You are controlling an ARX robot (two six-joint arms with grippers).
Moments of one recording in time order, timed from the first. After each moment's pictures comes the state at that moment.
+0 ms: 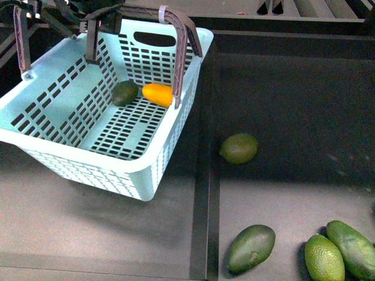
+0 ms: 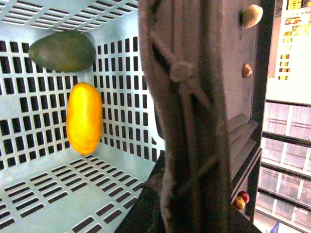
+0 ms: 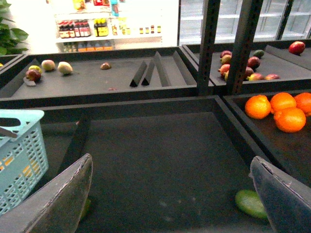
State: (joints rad) left arm -0.31 2.15 1.43 0.09 -0.24 -1.56; right arm 0.00 0.01 0.02 0.00 0.00 0.00
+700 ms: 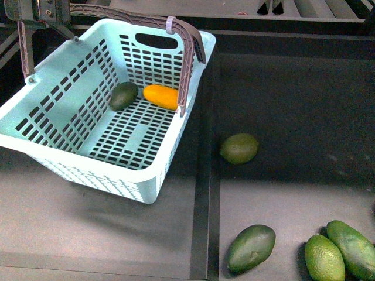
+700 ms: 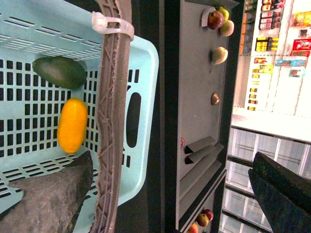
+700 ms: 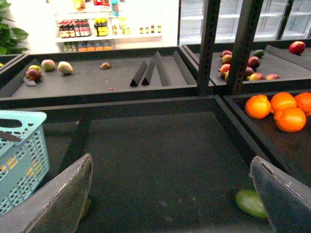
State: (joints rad) left arm -0.30 1.82 1.24 0.00 -0.34 -1.65; right arm 0.00 0.01 0.02 0.00 0.00 0.00
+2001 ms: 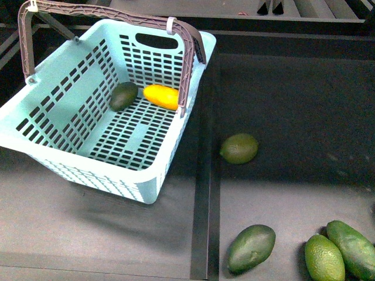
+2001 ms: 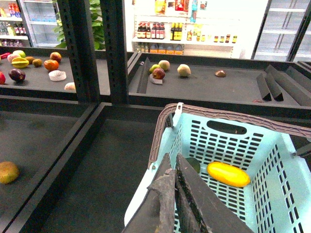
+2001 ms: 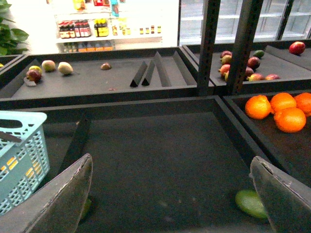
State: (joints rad) left arm 0.00 0.92 0.05 0.86 0.00 -0.01; right arm 0.00 0.01 0.02 0.00 0.00 0.00
